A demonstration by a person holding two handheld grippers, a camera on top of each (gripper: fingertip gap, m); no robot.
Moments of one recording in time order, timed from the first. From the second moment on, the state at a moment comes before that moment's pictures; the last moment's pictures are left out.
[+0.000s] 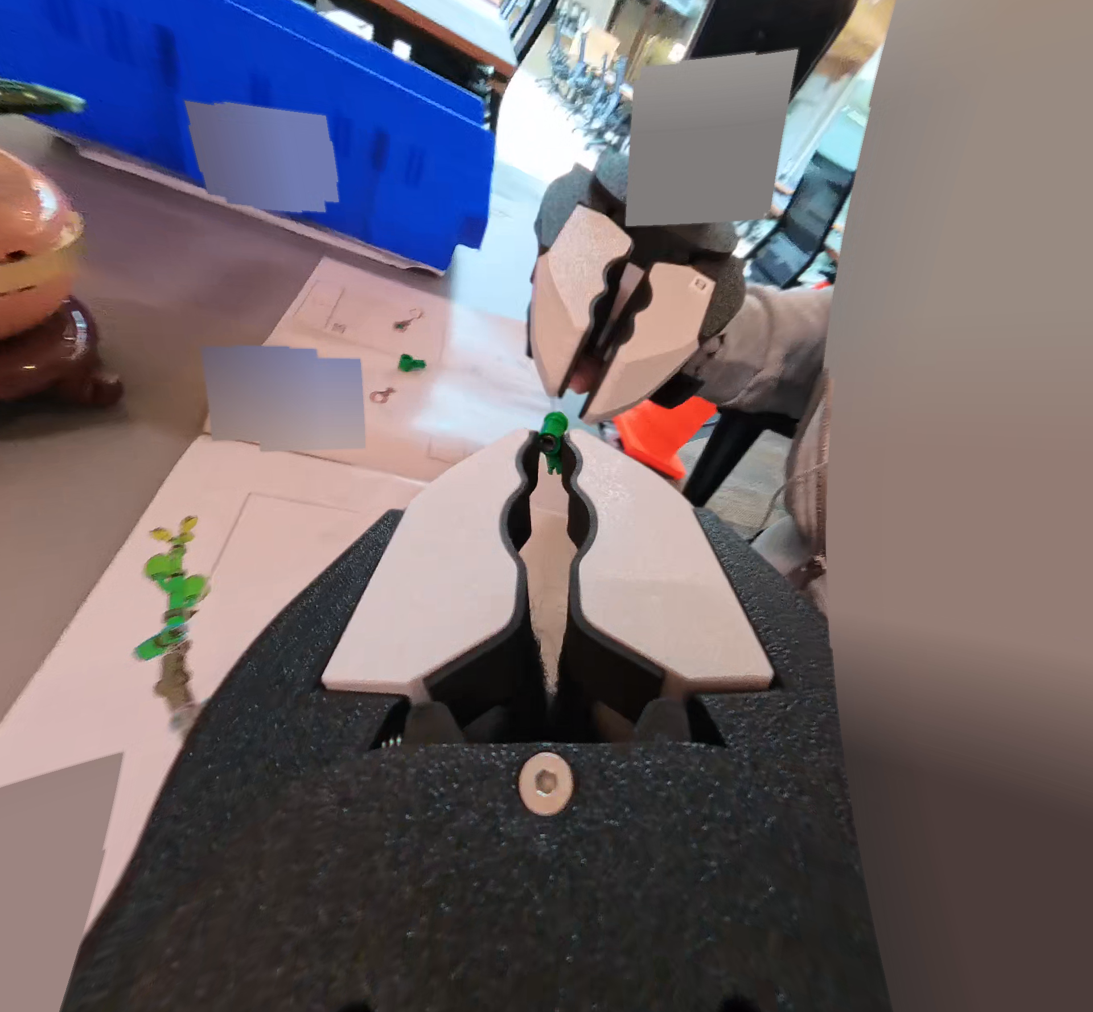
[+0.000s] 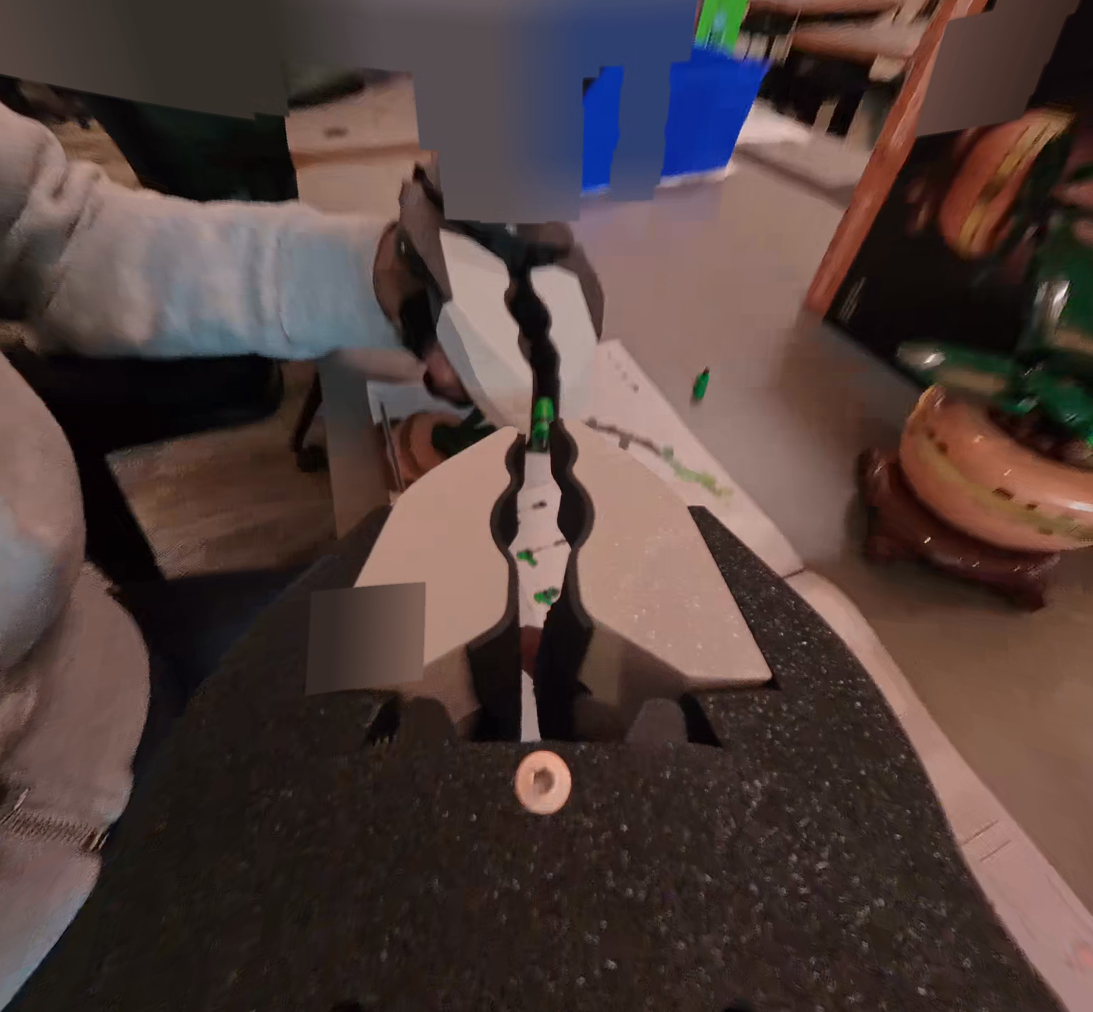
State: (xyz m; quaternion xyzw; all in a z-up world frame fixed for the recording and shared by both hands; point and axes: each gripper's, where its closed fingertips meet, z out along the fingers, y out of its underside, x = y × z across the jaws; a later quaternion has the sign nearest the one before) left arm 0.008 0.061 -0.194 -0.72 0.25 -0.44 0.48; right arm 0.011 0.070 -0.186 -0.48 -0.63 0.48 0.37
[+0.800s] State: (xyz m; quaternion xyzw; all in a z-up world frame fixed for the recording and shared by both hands) left arm 0.030 0.058 -0.193 -0.68 0.19 -0.56 0.43; right arm 0.026 0.069 -0.193 -0.43 -0.66 0.48 0.40
